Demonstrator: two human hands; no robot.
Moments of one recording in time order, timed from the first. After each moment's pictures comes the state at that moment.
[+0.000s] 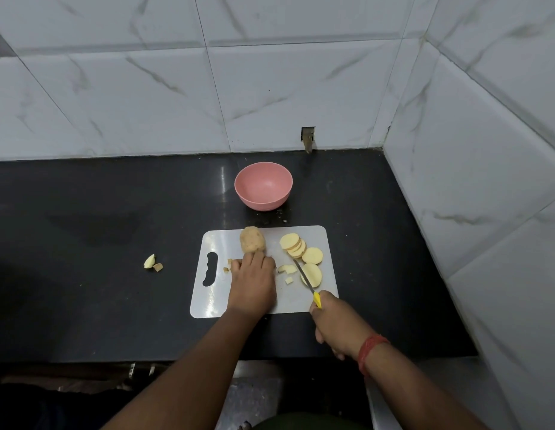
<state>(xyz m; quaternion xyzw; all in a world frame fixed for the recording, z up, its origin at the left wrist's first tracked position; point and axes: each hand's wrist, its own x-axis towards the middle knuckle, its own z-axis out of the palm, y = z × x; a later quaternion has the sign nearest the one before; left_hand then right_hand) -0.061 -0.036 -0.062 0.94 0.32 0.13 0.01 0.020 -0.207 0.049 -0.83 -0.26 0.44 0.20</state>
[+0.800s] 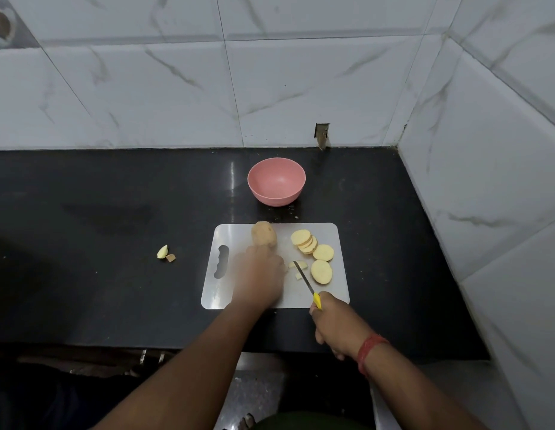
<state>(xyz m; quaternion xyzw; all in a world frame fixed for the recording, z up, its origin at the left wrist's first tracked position) -0.071 -0.031 -0.047 0.93 0.35 0.10 0.08 0.009 -0.201 0.036 -0.82 -0.29 0.45 0.18</state>
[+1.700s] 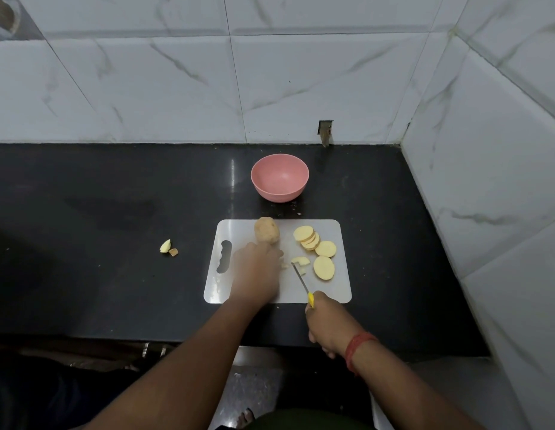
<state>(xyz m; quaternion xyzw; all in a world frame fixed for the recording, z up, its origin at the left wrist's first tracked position) -0.080 -0.026 -0.046 0.93 0.33 0.10 0.10 -0.004 -0.187 0.012 -0.84 -0.30 0.42 0.16</state>
